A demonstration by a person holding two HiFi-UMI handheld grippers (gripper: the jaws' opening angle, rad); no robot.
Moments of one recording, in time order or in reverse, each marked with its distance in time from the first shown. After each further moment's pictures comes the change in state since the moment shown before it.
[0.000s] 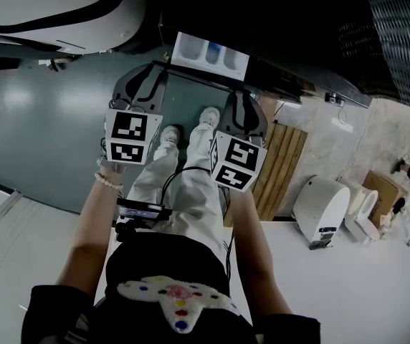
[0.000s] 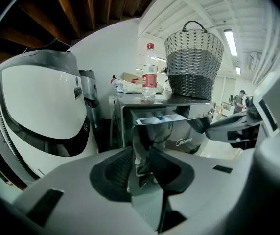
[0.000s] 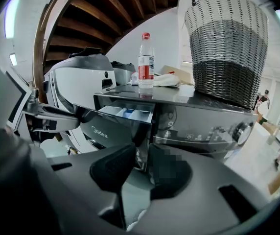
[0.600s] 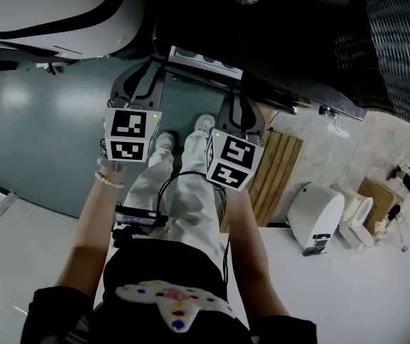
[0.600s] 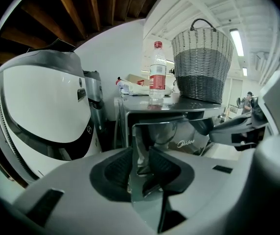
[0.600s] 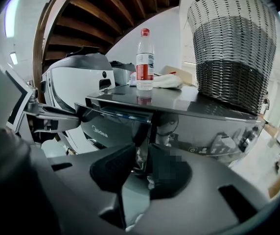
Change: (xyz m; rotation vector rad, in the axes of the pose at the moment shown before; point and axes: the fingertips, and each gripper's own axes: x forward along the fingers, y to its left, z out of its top) left arm 0.025 0.013 0.019 -0.032 -0.020 0.062; right arm 0.027 -0.008 0.021 -0.014 0.001 0.006
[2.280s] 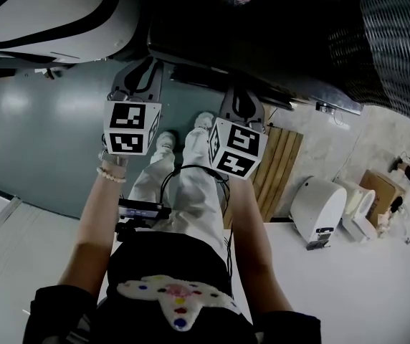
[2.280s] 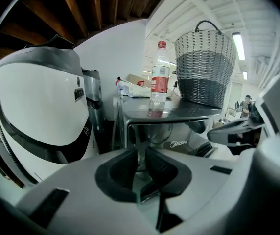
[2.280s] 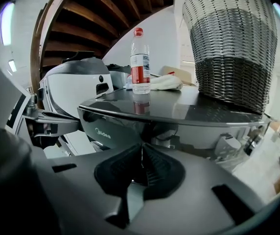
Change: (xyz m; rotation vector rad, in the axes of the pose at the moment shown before) left arm 0.013 0.004 0.012 -0.033 0.006 -0.020; right arm 0.015 -0.006 0.019 0.051 -0.016 0.022
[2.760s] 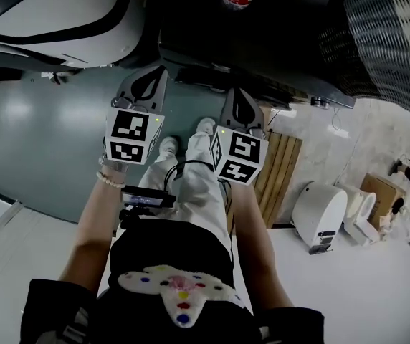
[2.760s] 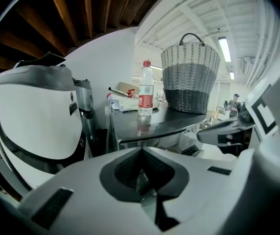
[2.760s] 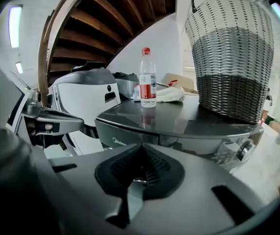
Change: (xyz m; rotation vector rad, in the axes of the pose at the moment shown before) left arm -0.052 -0.024 0.034 0.089 -0.074 -0.088; right arm -0.048 0.018 0.021 -0.016 -0.069 0.038
